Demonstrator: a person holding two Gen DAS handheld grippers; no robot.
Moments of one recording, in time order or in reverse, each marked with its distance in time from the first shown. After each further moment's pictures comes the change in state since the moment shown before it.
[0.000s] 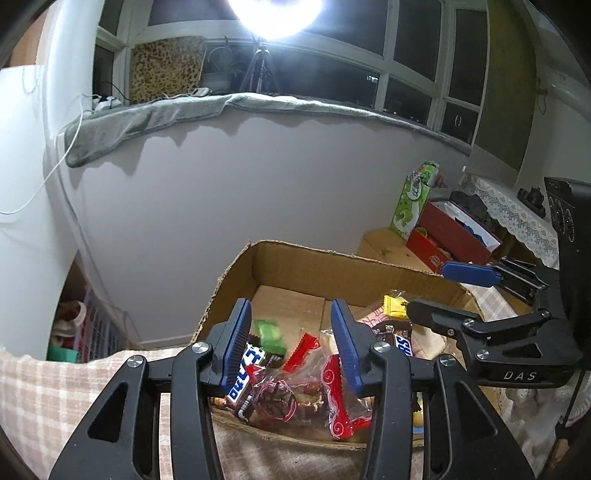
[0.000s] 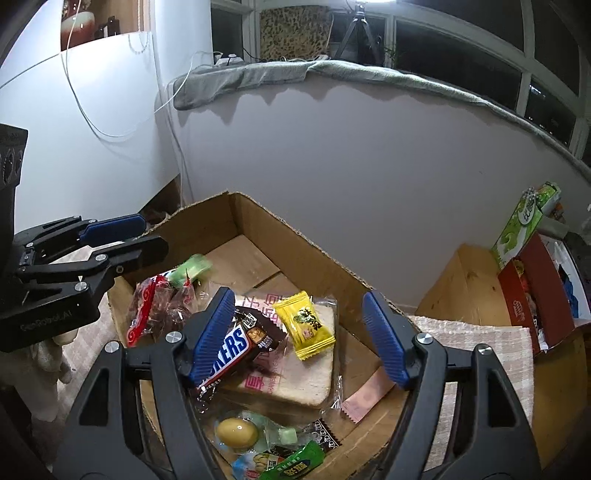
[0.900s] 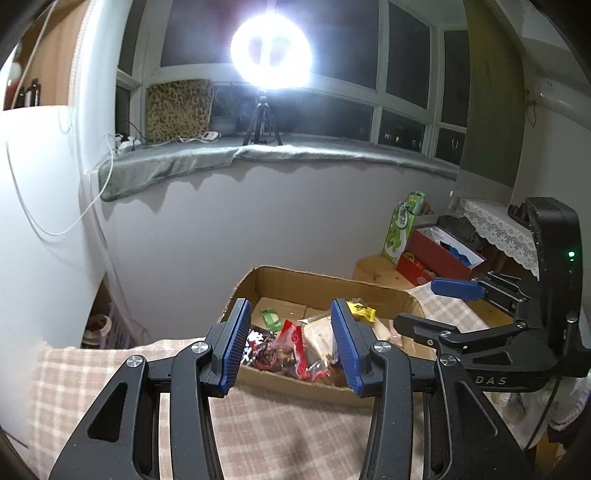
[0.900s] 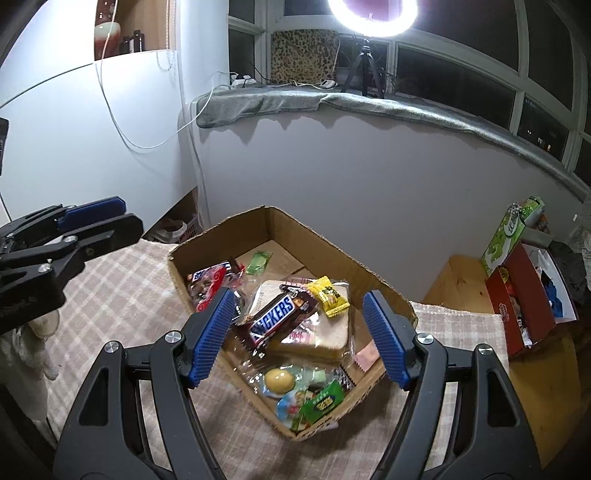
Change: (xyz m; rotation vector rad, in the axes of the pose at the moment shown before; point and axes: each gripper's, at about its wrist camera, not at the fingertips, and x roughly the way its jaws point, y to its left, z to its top) left arm -0.107 -0.024 -0.009 0.014 -0.133 0.032; right arm -0.089 0.035 -0.015 -0.029 -0.066 -0.012
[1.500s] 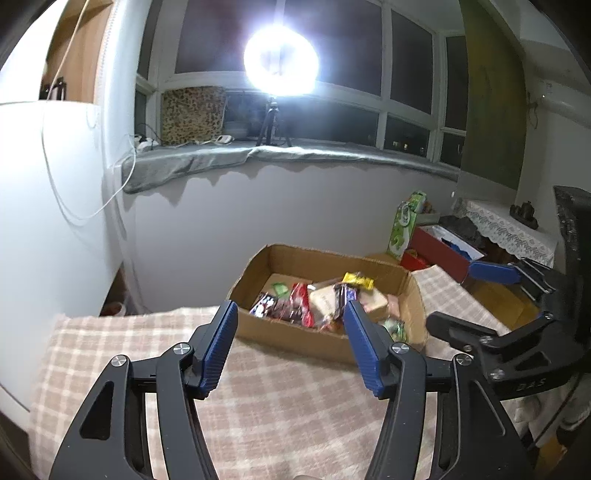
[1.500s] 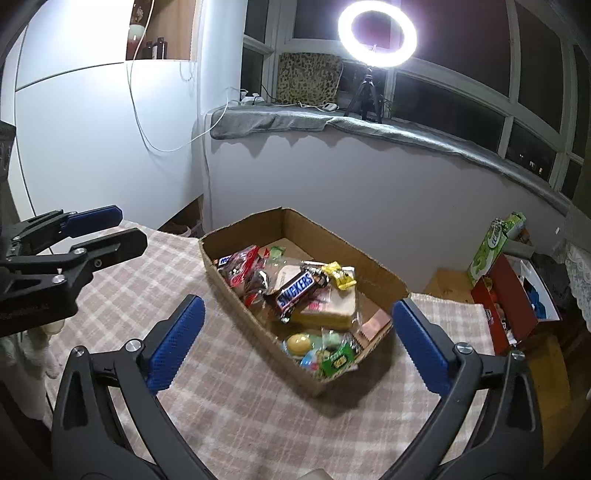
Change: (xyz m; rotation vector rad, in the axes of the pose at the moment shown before) left arm -0.041 0.000 -0.047 -0.015 -0.026 0.044; right arm -0.057 0.036 -0.040 -0.043 -0.084 -0.047
